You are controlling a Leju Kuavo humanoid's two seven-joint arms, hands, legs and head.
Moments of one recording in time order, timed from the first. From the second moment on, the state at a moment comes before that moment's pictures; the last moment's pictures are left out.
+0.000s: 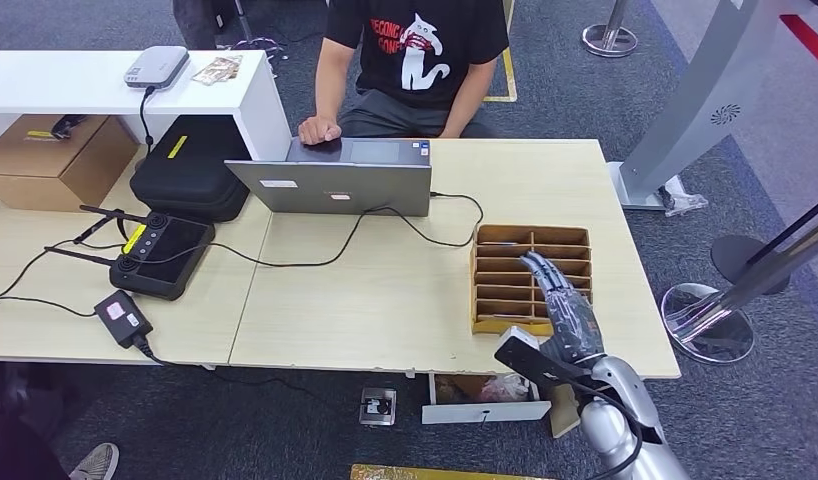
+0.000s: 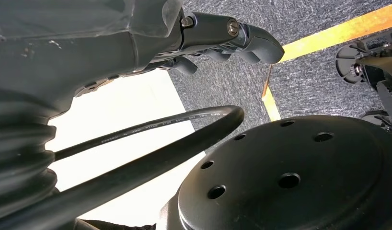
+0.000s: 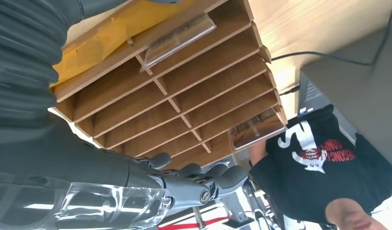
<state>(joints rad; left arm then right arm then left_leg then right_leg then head) -0.11 0.08 -1.57 -0.06 1.38 -0.21 -0.07 -0.29 -0.14 0.35 -1.13 0.84 -0.23 -0.35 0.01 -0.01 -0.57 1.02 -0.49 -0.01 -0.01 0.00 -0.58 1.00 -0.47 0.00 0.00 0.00</state>
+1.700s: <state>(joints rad) -0.11 0.08 -1.57 -0.05 1.38 -0.21 -0.07 -0.23 -0.17 0.32 -1.14 1.09 -0.33 -0.20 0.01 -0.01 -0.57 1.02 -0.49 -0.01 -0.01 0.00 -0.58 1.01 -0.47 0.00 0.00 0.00</state>
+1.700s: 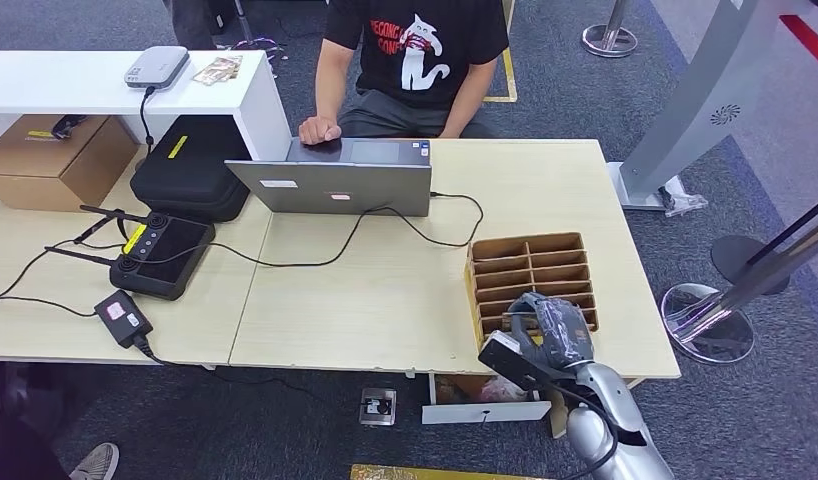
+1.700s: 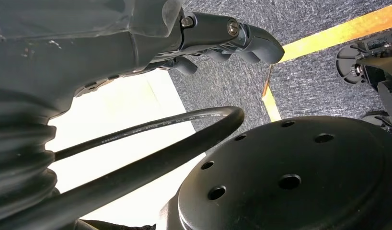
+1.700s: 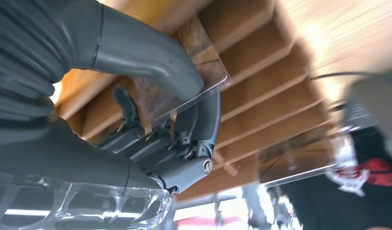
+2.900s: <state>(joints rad) -0.11 0.09 -1.57 -0.06 1.35 -0.20 -0.08 -0.25 -0.15 0.28 -1.30 0.91 -0.57 -0.39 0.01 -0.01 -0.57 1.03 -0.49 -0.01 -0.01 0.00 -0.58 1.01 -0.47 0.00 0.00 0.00</state>
